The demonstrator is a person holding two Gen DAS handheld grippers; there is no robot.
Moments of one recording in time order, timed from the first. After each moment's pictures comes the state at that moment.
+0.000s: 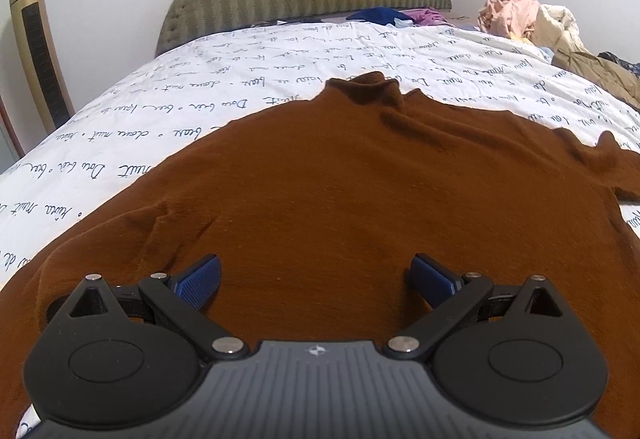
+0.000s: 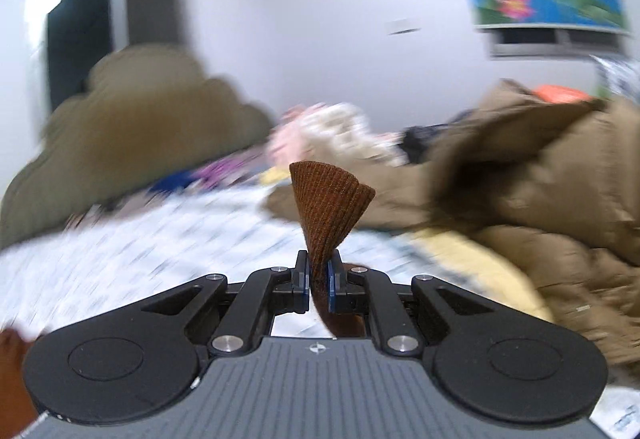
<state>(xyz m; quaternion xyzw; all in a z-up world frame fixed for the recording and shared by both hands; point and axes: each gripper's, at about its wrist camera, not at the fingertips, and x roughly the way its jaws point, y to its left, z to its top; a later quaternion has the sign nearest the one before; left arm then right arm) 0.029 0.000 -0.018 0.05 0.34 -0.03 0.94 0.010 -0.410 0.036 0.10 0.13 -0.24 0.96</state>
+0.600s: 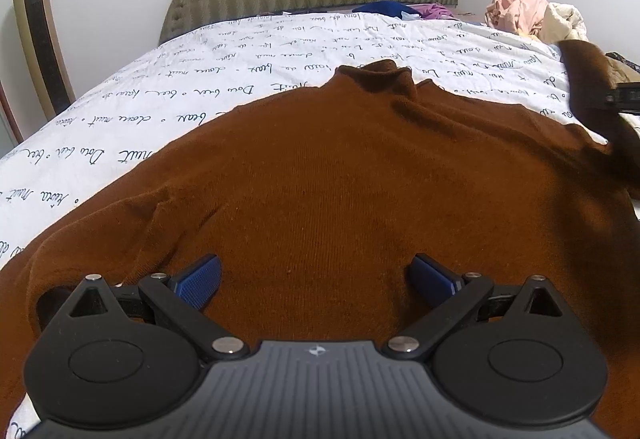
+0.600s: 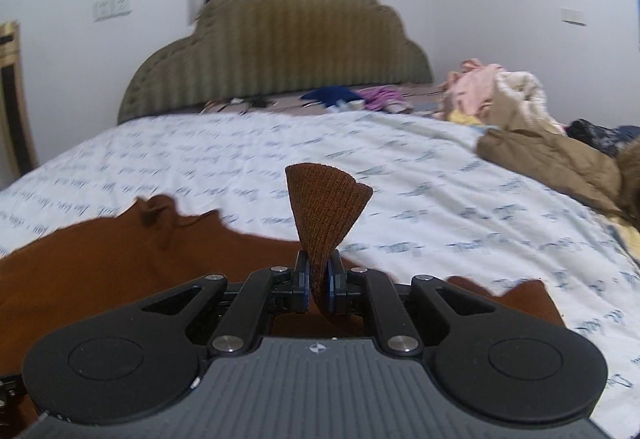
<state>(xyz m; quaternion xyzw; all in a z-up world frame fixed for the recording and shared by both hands) 0.037 0.007 -0.030 0.04 0.35 -0.02 0.93 0.069 -0.219 0.025 0.01 0.24 -0.05 0.97</state>
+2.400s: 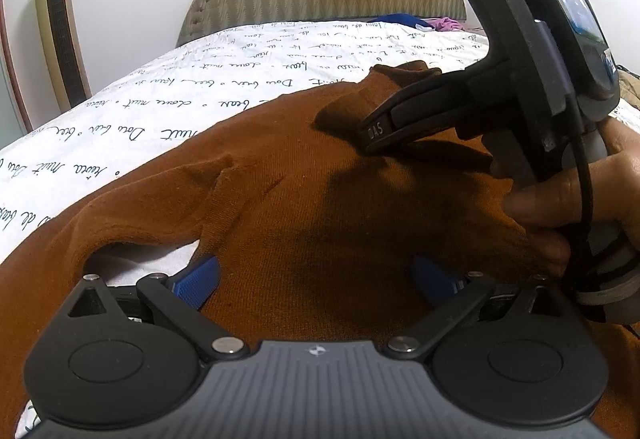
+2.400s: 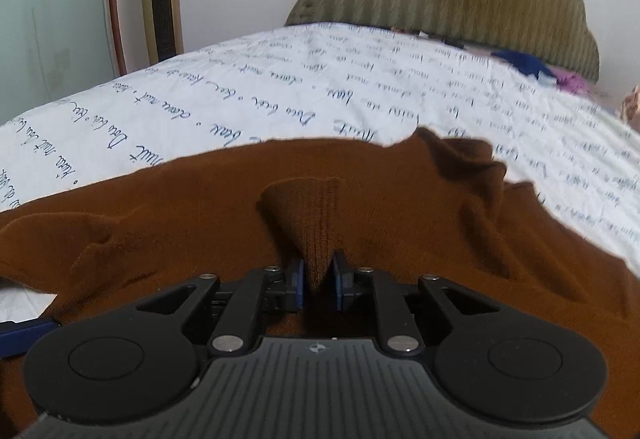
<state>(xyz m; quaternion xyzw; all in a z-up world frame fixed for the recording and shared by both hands) 0.006 0.045 -0.039 0.03 0.33 -0.02 0.94 0.139 -0.004 -0.019 -0.08 0.35 0.17 0.92</state>
